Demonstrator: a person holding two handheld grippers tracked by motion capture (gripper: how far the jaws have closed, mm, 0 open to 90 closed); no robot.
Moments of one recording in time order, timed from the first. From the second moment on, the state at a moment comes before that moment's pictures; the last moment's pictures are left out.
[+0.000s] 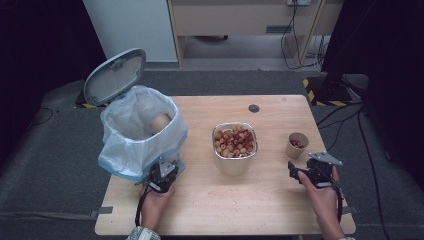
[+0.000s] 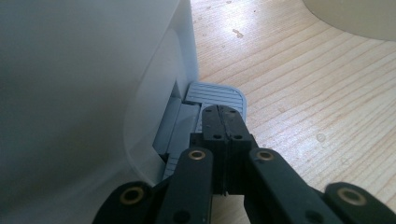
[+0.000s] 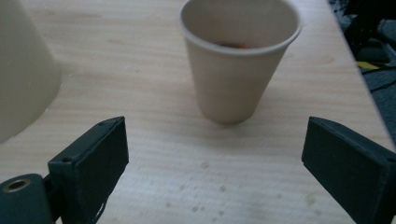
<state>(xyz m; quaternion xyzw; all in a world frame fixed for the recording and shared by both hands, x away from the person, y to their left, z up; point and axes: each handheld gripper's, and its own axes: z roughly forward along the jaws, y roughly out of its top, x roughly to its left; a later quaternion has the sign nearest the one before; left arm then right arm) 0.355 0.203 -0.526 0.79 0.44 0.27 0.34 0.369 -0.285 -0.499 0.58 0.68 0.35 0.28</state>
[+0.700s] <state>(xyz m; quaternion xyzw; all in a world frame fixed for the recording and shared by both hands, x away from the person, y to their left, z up) 0.355 0.203 -0.526 0.79 0.44 0.27 0.34 0.433 -0.296 -0.502 0.58 0.66 0.39 0.29</state>
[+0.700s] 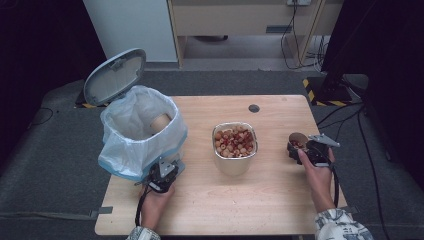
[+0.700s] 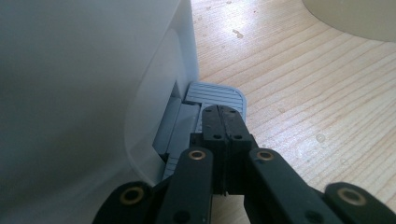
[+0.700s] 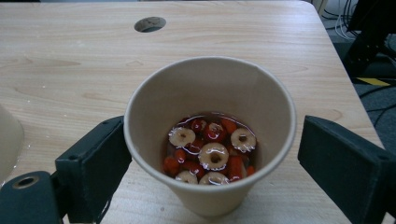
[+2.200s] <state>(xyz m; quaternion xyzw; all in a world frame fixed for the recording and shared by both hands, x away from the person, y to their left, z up) 0.355 0.203 -0.526 0.79 0.44 0.26 0.34 0.438 -0.294 -0.469 0.50 0.69 0.43 0.30</state>
